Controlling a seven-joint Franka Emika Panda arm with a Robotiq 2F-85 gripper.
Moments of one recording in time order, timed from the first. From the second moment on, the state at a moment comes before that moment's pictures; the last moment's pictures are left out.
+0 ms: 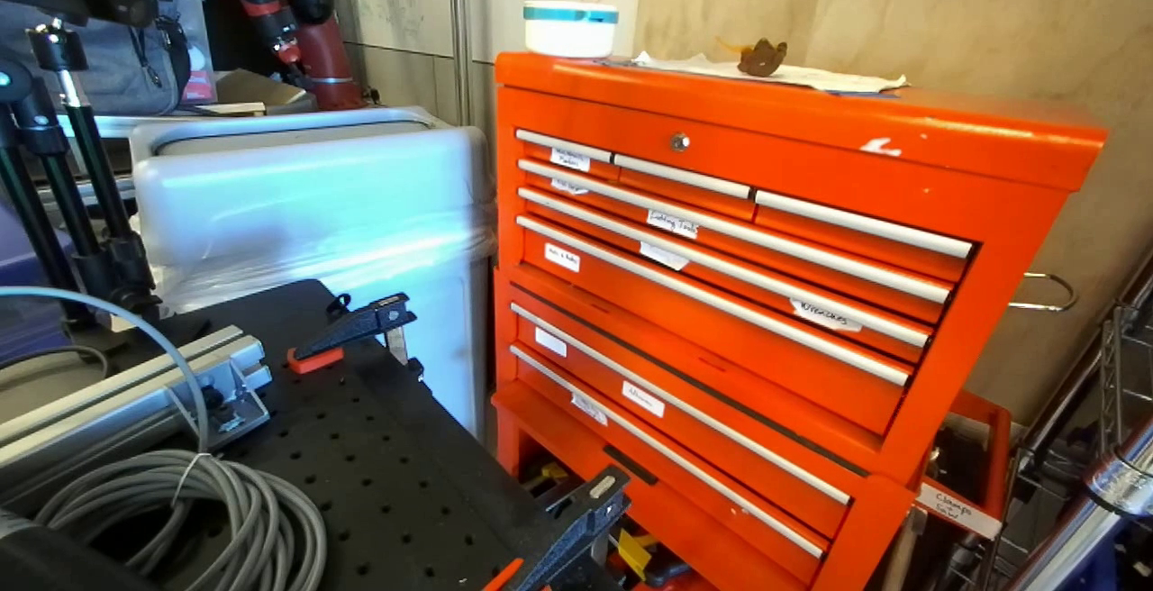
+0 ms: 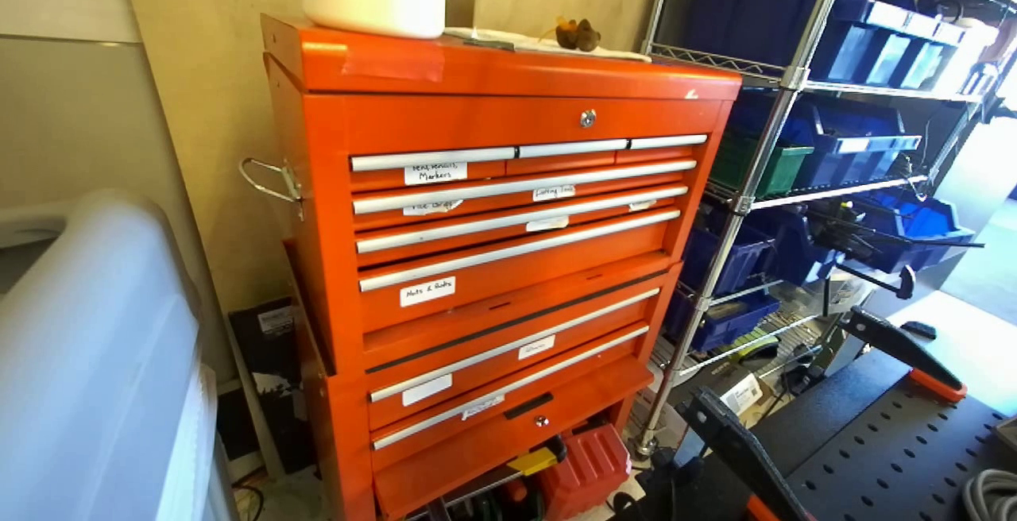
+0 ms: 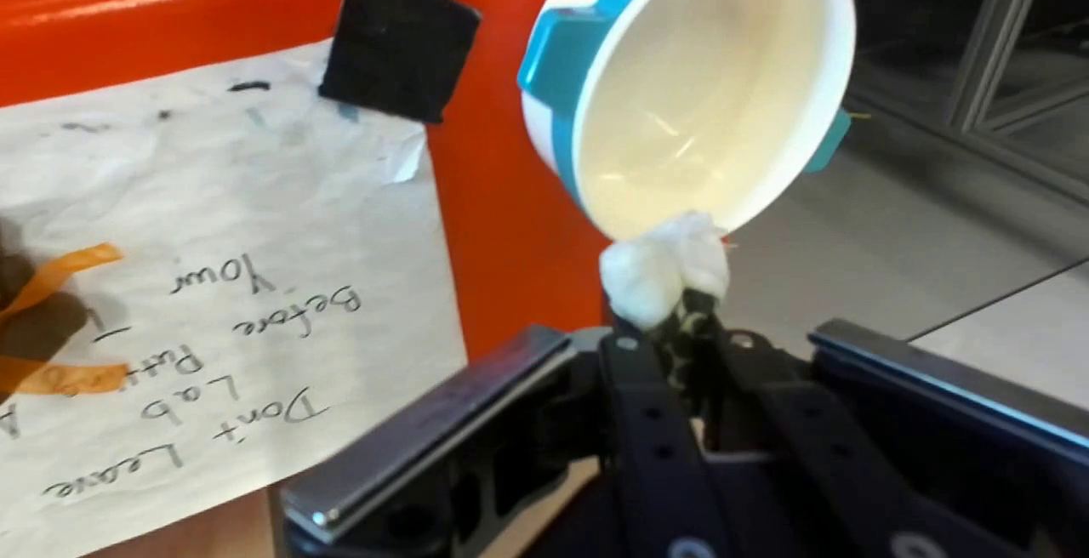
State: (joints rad) arm 0.07 0.27 0.16 -1.72 0.41 2.33 -0.01
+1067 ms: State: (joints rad) arm 0.12 0.33 0.22 -1.78 0.38 2.37 -0.22
